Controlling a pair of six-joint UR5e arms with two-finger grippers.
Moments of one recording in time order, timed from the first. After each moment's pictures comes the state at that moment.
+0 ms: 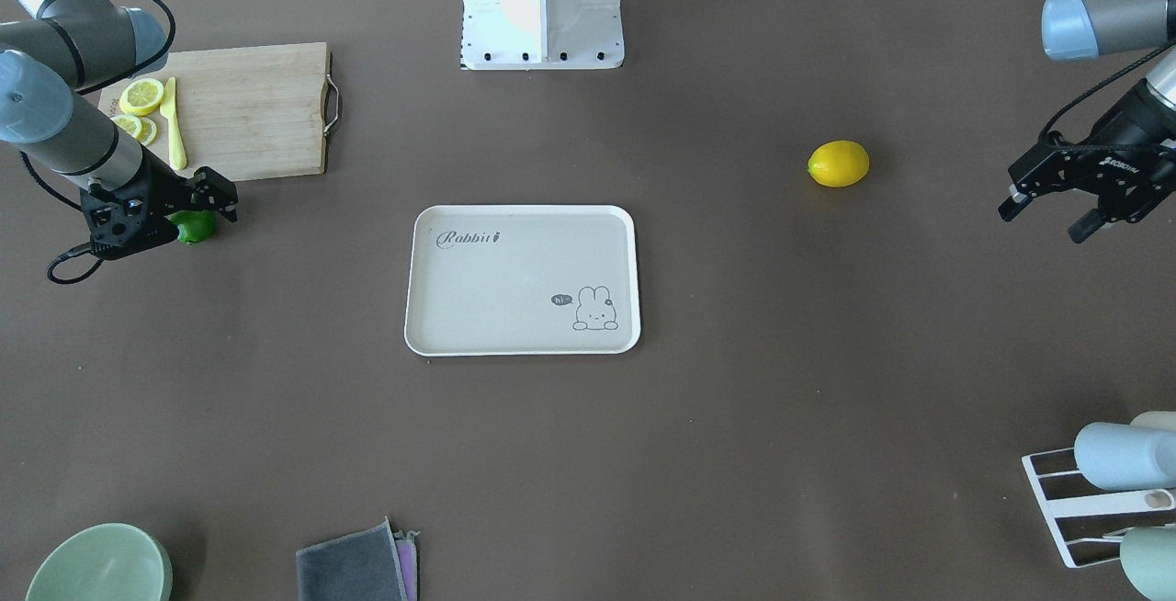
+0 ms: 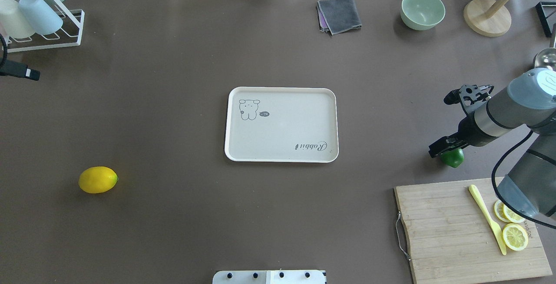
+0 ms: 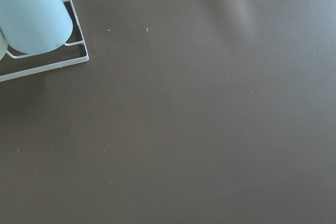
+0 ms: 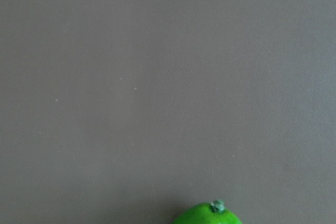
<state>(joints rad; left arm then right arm) -1.21 -1.59 -1.76 -2.21 -2.32 -0.62 0.80 -1.57 1.73 -1.13 2.20 0.65</state>
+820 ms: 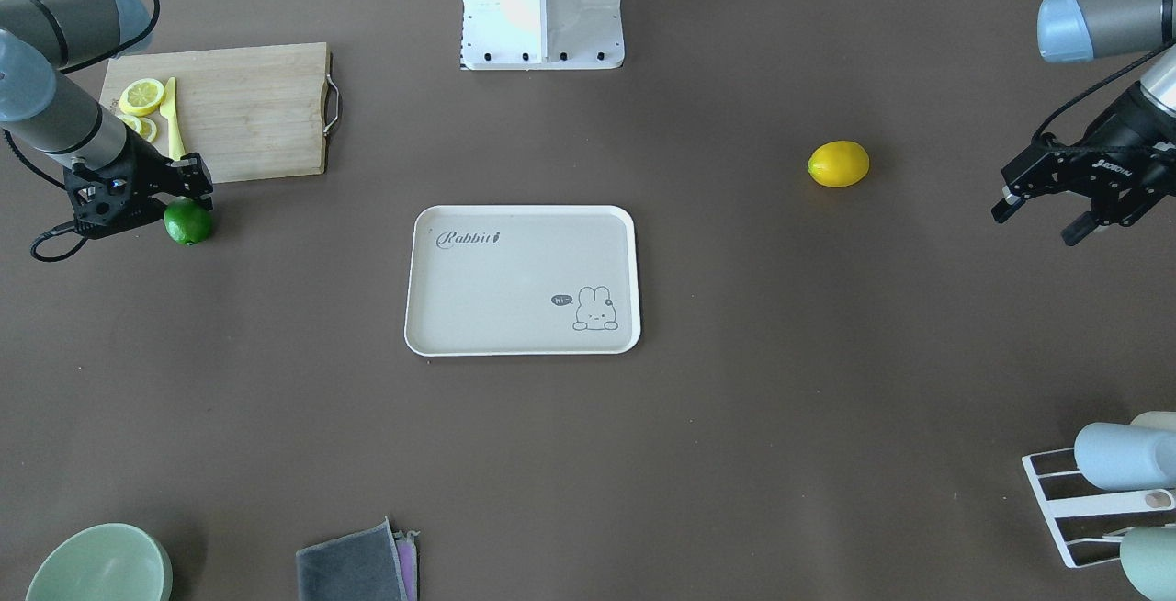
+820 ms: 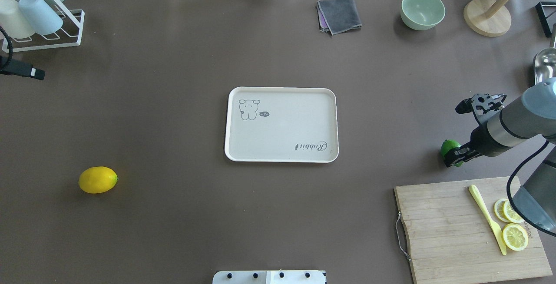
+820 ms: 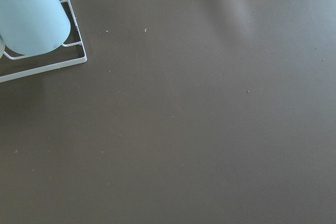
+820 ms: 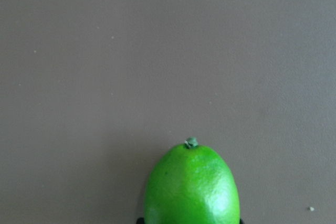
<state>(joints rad) -1.19 -1.61 -1.76 -2.21 -2.32 -0.62 0.80 -1.63 1.77 -1.14 2.20 0.65</state>
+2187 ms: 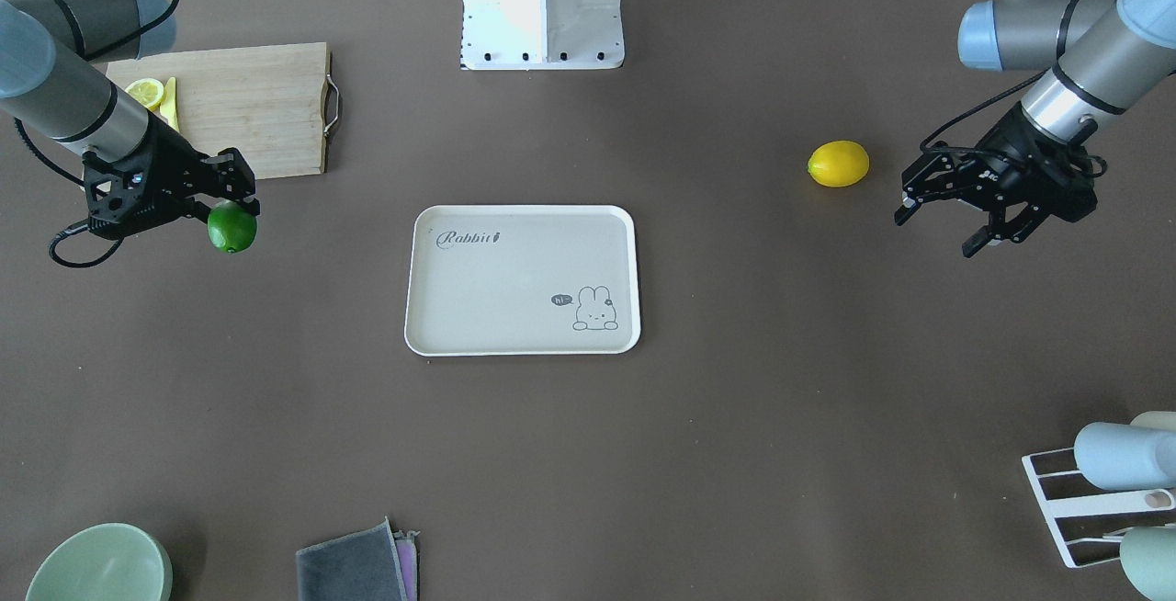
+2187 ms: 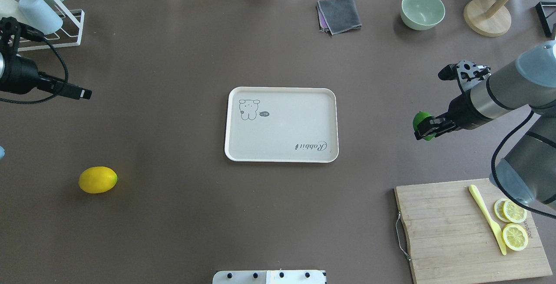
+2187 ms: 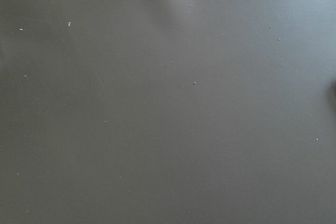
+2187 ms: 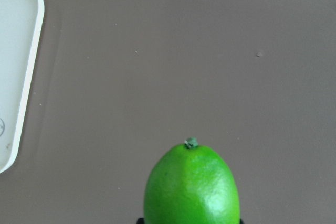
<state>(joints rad) -1.00 -1.63 -1.76 -2.31 -2.19 -0.57 0.85 -1.49 1.84 -1.14 2.26 0.81</state>
